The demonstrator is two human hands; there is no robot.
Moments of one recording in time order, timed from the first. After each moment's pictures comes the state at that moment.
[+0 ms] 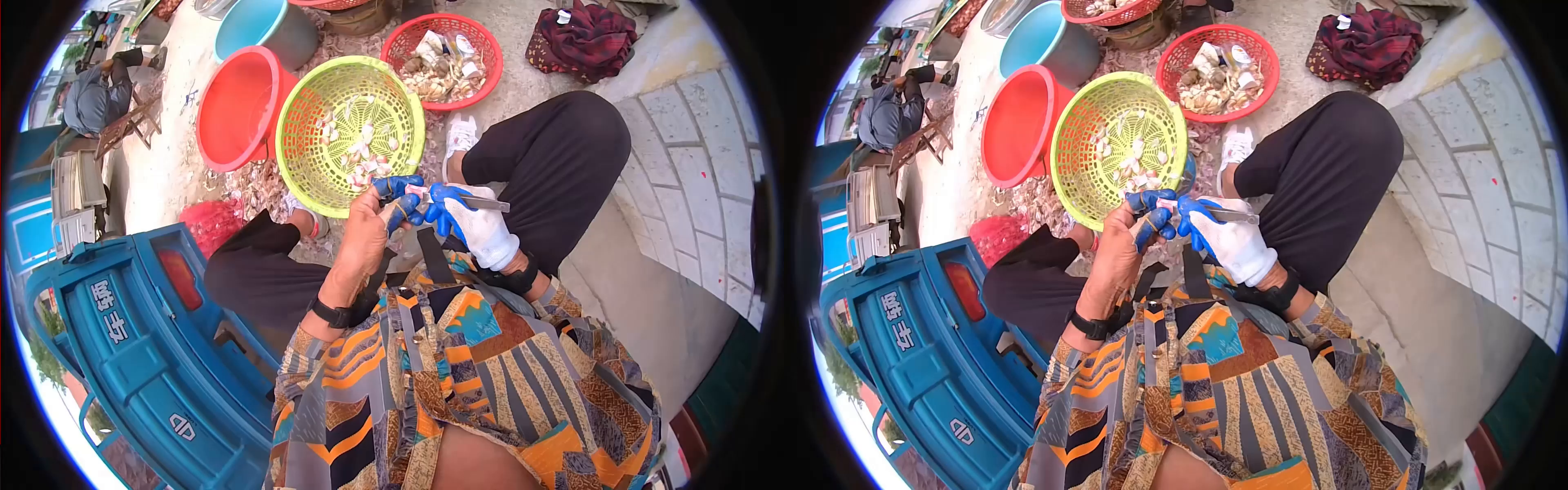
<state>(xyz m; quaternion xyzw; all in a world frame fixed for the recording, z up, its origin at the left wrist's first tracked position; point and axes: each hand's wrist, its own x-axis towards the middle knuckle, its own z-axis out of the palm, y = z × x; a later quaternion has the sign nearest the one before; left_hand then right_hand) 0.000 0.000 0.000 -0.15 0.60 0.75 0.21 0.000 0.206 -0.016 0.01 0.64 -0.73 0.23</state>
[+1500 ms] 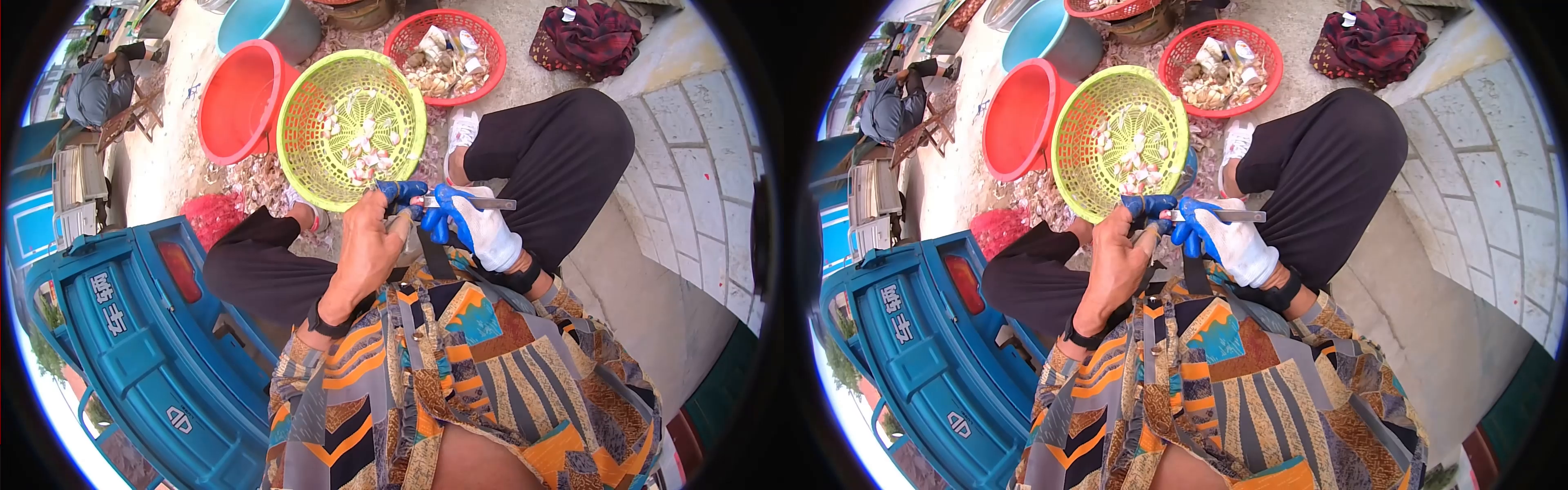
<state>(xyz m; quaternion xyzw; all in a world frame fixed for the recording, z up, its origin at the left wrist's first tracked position) 0.014 0.010 0.045 0.01 0.87 0.49 0.10 0.007 0.206 -0.031 -0.04 0.48 -0.83 0.26</state>
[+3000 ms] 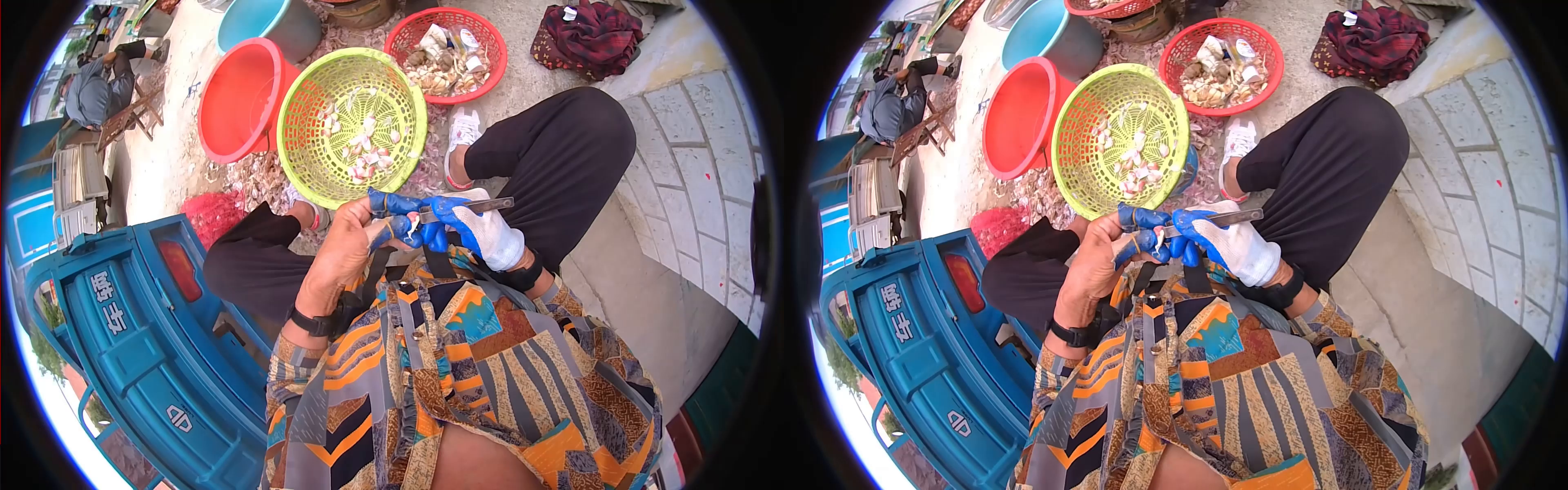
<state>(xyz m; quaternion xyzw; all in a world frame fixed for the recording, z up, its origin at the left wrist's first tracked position) 0.013 -0.016 0.038 -0.16 0.55 0.77 0.28 0.004 0.207 -0.027 -0.05 0.43 -0.84 0.34</state>
